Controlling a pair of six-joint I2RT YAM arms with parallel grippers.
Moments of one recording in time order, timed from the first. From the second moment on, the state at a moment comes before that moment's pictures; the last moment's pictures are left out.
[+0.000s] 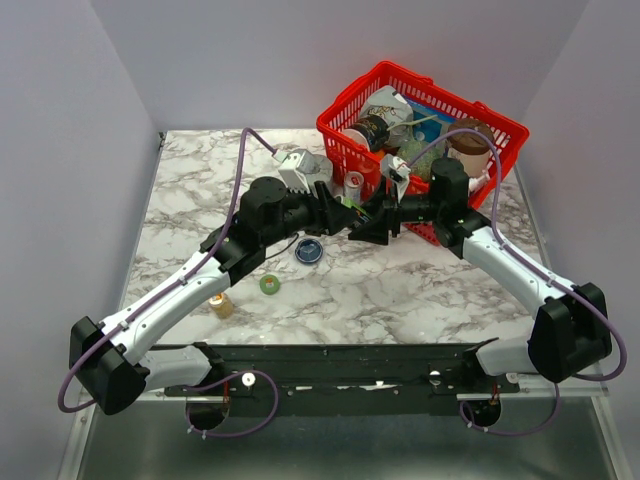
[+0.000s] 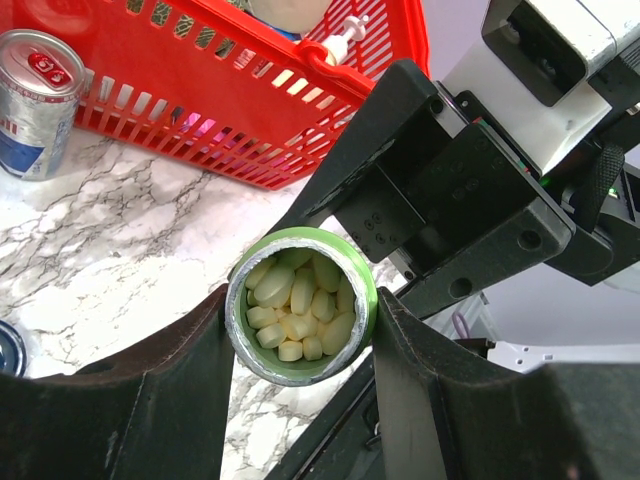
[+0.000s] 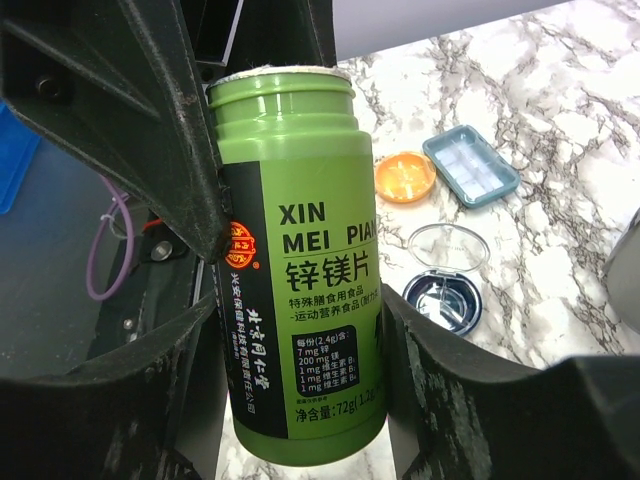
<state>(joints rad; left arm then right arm) -0.74 1.18 1.06 -0.08 0.18 -0.68 0.41 1.37 0.98 0.17 -1.12 0.00</state>
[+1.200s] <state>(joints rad) -0.68 0.60 1.19 -0.46 -0.21 -0.38 0.47 1.33 1.85 0.29 -1.16 0.67</state>
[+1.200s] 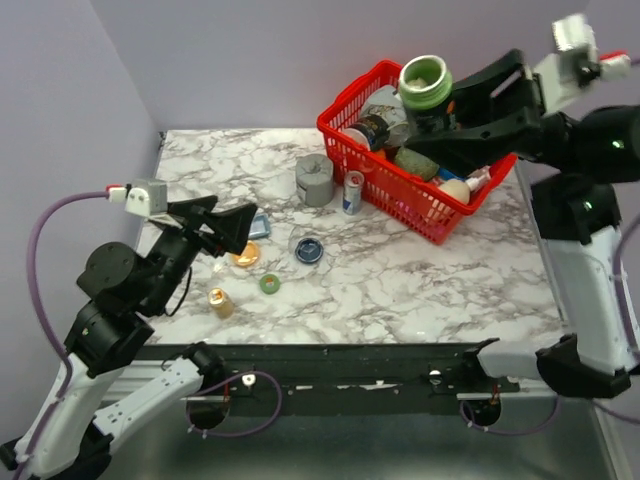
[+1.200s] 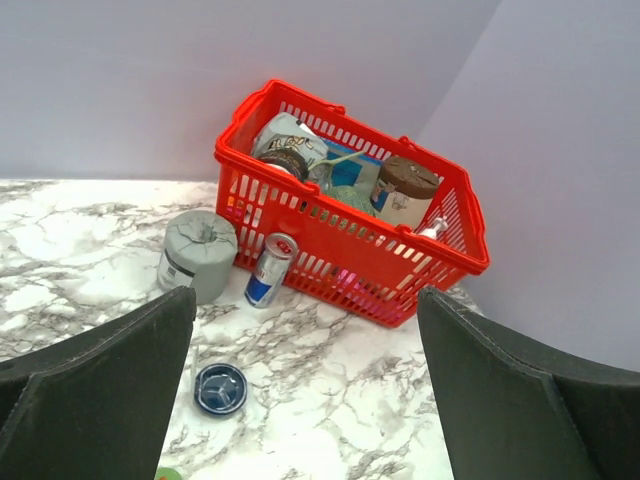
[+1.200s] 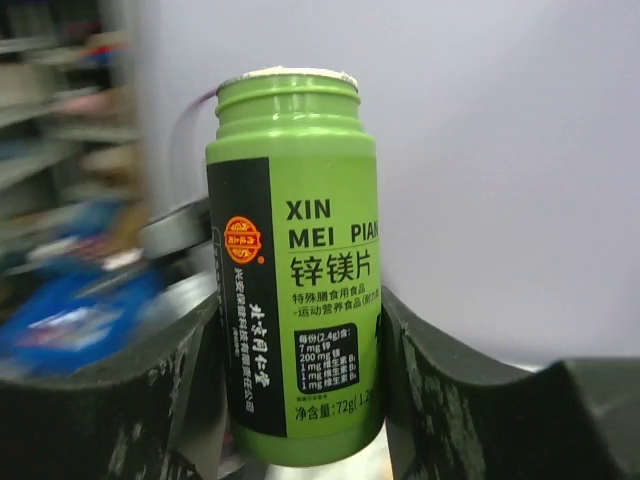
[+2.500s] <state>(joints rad) -0.68 0.32 0.61 -0.26 -0.34 0.01 0.60 1.42 1.01 -0.31 -0.67 -0.51</state>
